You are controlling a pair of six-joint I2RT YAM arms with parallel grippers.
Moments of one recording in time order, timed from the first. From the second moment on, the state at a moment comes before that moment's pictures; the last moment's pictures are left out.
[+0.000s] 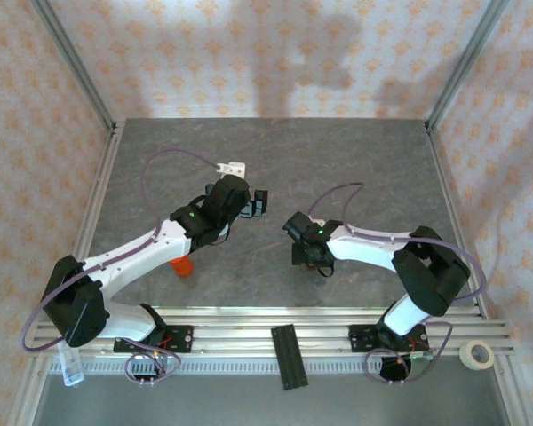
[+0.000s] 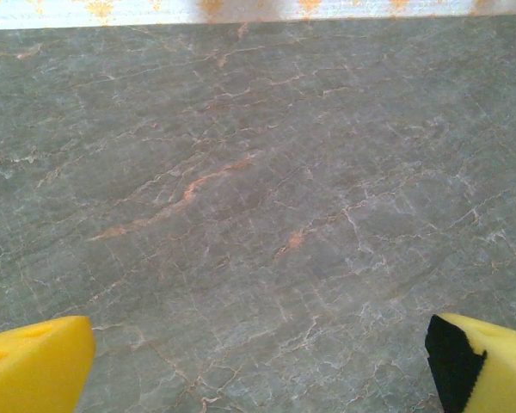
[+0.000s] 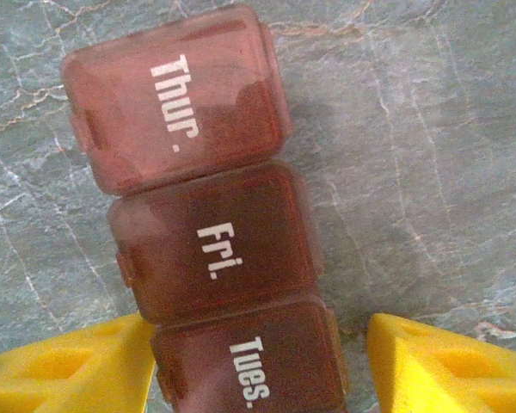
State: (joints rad) left arm -0.69 1.35 1.00 -0.28 -0.42 -0.42; right arm 0.80 1.57 0.83 -0.60 0.17 0.80
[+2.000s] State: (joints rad) left arm -0.48 1.42 0.83 0.22 0.32 -0.99; right arm 0.65 1.46 1.01 -0.41 -0.22 0.39
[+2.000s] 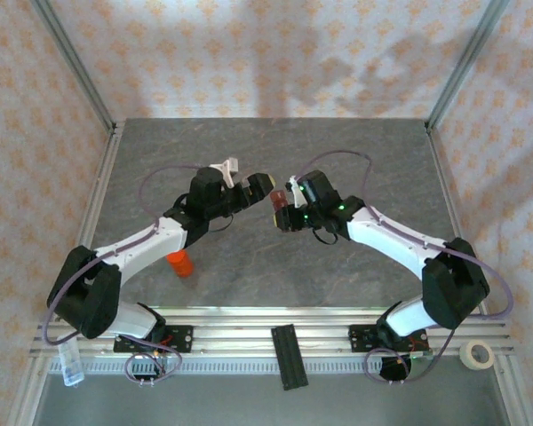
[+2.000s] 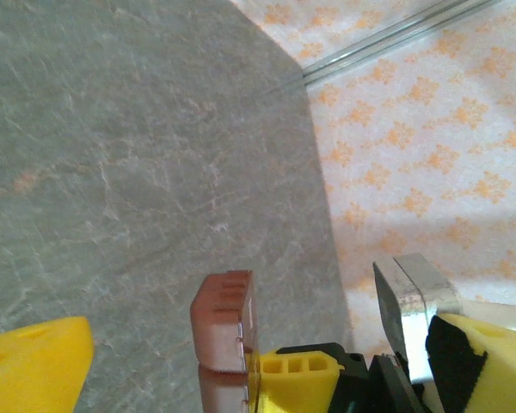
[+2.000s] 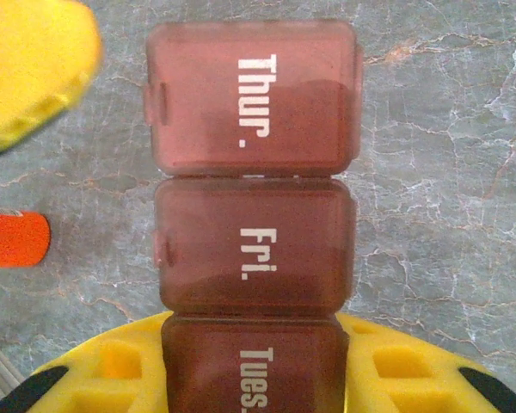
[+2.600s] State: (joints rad) left arm -0.51 1.45 0.79 0.37 0.35 -1.10; right arm 0.65 1.49 1.01 -0.37 -0.23 0.43
